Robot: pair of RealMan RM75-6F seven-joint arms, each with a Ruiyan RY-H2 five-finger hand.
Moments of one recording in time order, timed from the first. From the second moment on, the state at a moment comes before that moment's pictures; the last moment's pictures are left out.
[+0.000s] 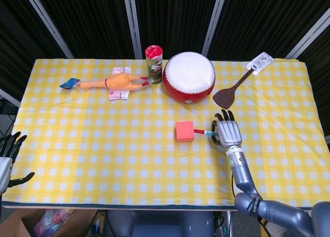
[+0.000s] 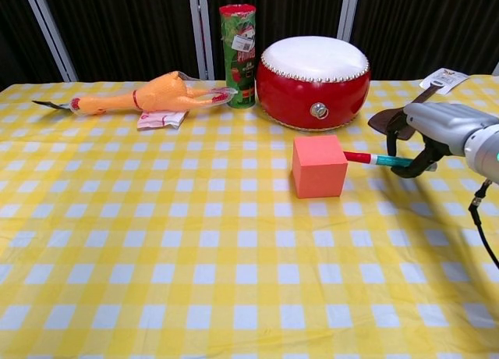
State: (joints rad) left arm -0.07 -1.08 -0.02 -1.62 1.51 1.48 0.05; right arm 0.63 -1.62 0.26 -1.37 -0.92 1.06 -0.52
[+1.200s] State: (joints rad) left arm -0.07 -1.07 -0.01 -1.63 1.51 1.46 0.01; right arm 0.70 -1.66 0.21 -1.20 -0.96 1.00 -0.56
